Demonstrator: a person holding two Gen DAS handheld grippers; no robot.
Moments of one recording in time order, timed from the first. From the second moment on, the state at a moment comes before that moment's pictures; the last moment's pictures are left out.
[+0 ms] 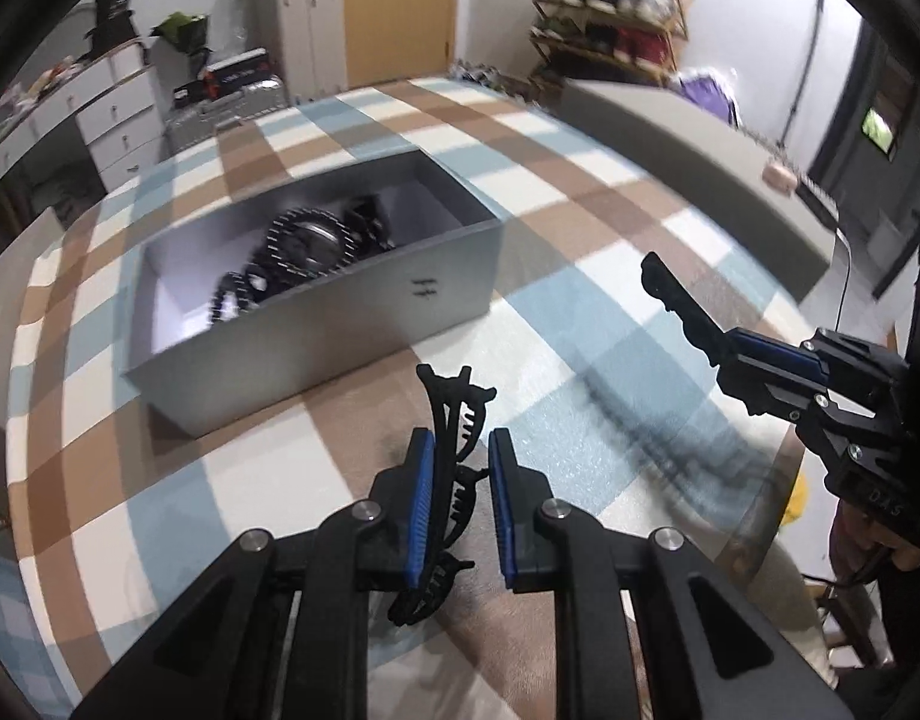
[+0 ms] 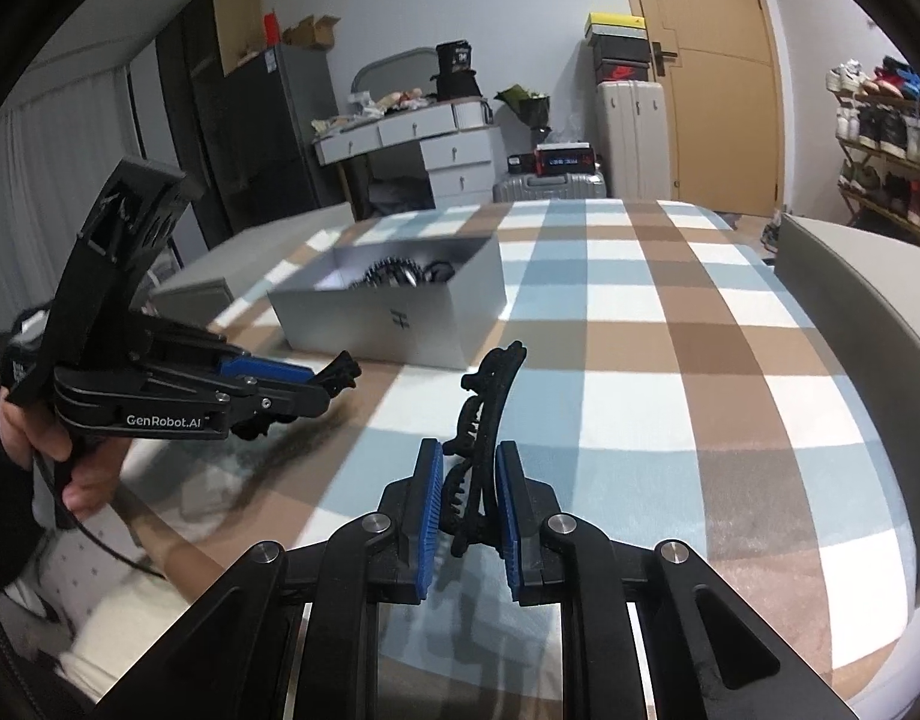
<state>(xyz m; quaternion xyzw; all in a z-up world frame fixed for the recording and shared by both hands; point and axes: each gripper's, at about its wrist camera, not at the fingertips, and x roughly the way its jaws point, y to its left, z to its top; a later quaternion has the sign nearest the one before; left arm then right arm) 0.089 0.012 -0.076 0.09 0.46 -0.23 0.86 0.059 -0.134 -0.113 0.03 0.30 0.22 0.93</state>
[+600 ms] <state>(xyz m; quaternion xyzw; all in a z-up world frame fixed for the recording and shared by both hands) 0.107 0.051 -0.020 0.04 0.37 -0.19 0.91 0.133 -0.098 -0.033 0.09 0.24 0.32 0.91</state>
